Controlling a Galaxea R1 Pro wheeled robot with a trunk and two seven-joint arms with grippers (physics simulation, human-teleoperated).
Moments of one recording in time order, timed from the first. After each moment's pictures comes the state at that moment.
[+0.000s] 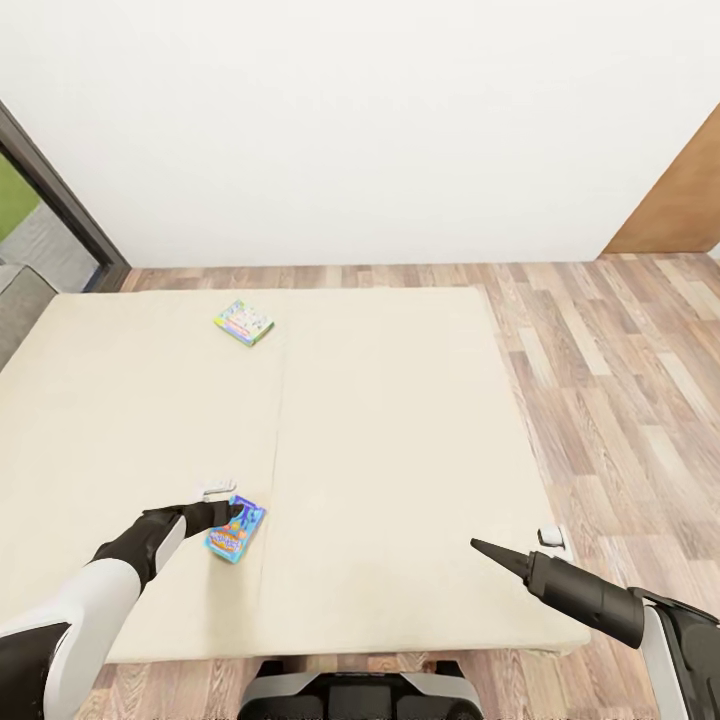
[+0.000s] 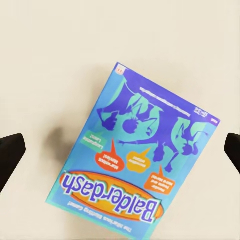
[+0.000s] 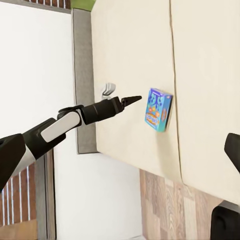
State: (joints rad) left arm -0.88 0.16 0.16 -0.31 -0.06 0.28 -0.23; right arm -0.20 -0.06 -0.42 -1.55 -0.19 1.03 1.26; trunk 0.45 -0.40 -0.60
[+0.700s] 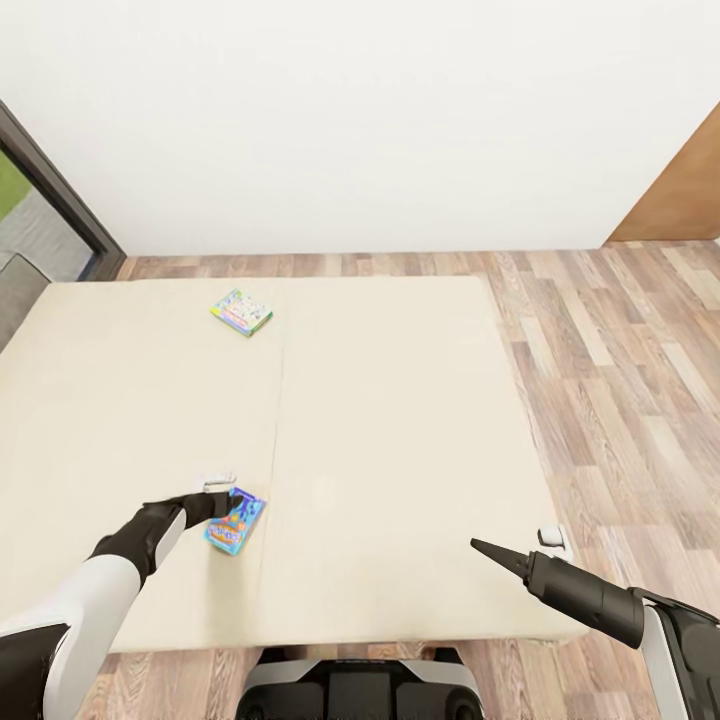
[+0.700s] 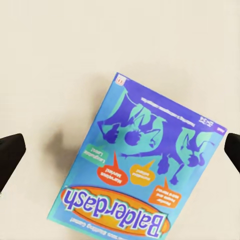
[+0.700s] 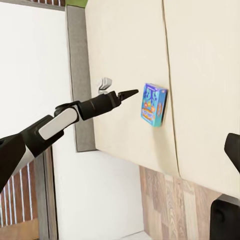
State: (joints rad) left arm -0.88 0.16 0.14 -0.36 -0.06 0.28 -0.23; right arm -0.20 -0.06 -0.42 -1.55 -0.19 1.03 1.25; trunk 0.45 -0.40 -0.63
